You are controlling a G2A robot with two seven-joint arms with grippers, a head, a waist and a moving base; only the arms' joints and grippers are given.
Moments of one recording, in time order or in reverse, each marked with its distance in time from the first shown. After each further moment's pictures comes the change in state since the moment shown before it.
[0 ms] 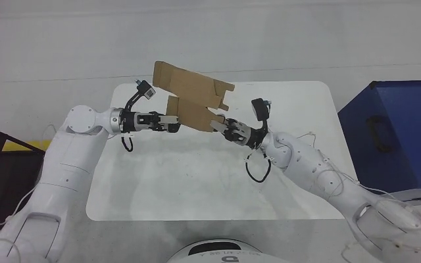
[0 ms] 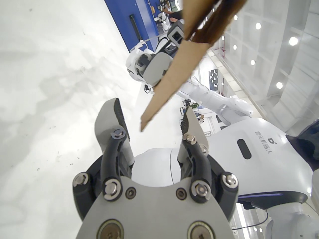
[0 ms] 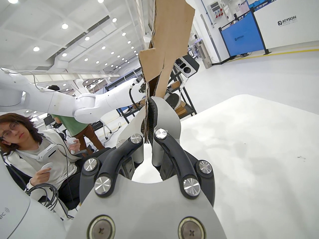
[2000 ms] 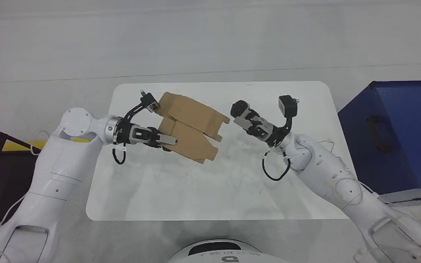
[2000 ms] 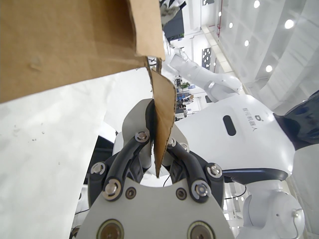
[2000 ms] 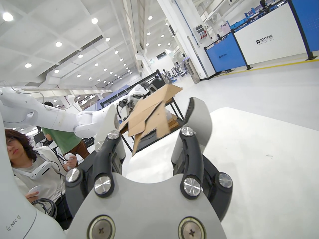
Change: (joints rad) left arm 0.077 0.088 0.005 -0.215 -0.015 0.120 -0.119; right arm -0.142 0.092 0.213 -0.092 0.047 0.000 0.024
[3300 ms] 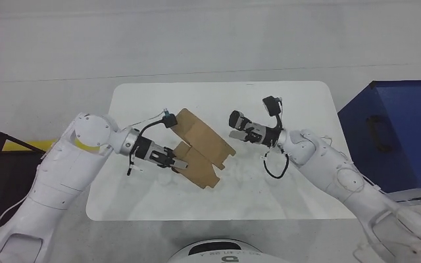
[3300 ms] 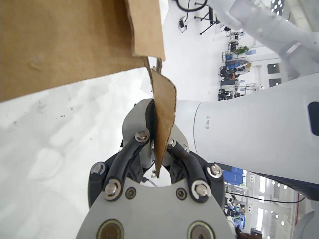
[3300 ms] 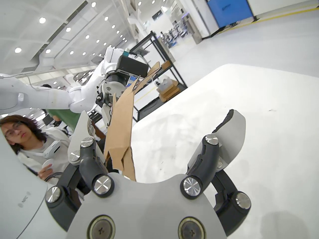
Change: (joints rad) left arm 0.028 0.042 0.073 -0.232 0.327 -0.039 0.040; right arm 0.091 0.010 -0.075 0.046 0.332 0.000 0.543
